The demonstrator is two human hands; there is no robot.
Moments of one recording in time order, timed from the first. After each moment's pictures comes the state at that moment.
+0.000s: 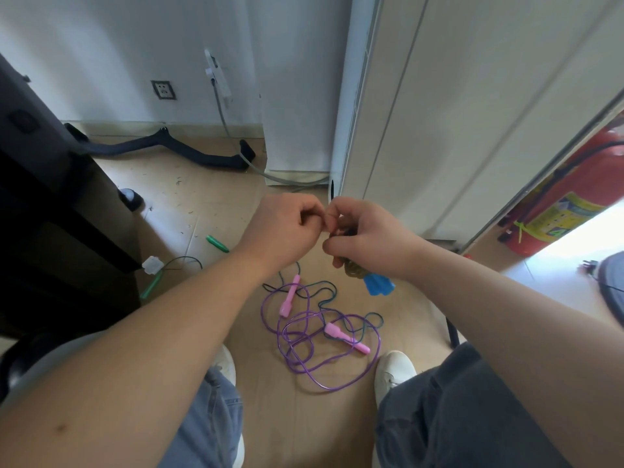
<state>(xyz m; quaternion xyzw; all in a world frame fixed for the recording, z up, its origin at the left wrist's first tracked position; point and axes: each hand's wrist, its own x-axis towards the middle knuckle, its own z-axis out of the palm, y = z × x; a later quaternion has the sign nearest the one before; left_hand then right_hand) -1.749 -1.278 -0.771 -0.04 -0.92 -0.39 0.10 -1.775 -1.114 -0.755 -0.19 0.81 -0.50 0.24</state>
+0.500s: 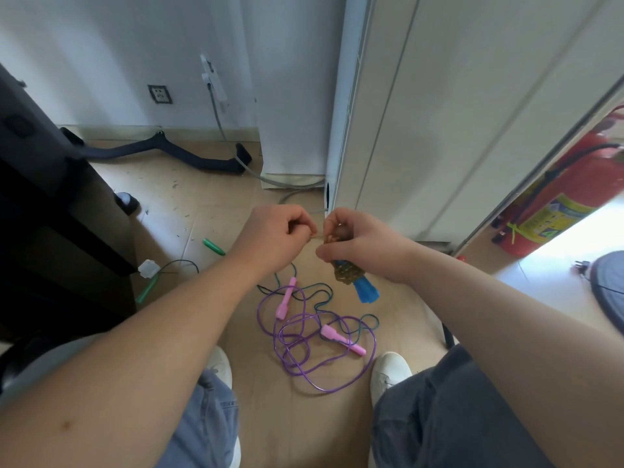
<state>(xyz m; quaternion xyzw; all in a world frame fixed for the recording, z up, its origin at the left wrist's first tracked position) -1.746 -1.283 -0.782 0.02 -0.91 -0.41 0.06 -1.782 -1.107 -0.769 -0.16 0.79 -0.52 0.29</state>
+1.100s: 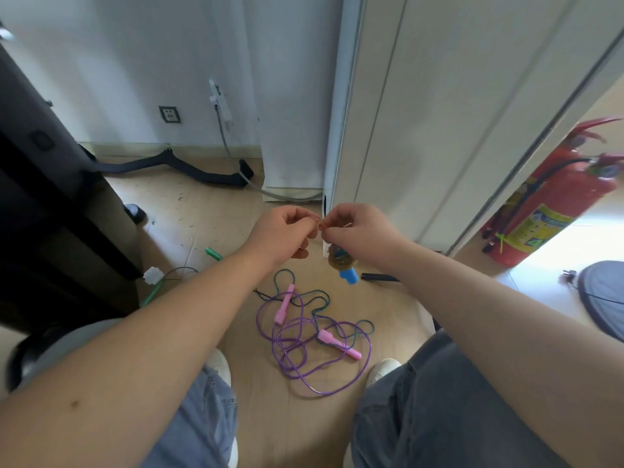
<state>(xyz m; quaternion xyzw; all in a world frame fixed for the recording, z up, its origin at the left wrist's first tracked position) -1.725 -1.261 -0.765 0.11 -0.77 -0.63 0.00 -1.768 -1.103 -0.753 -0.13 0.88 -0.44 0.15</state>
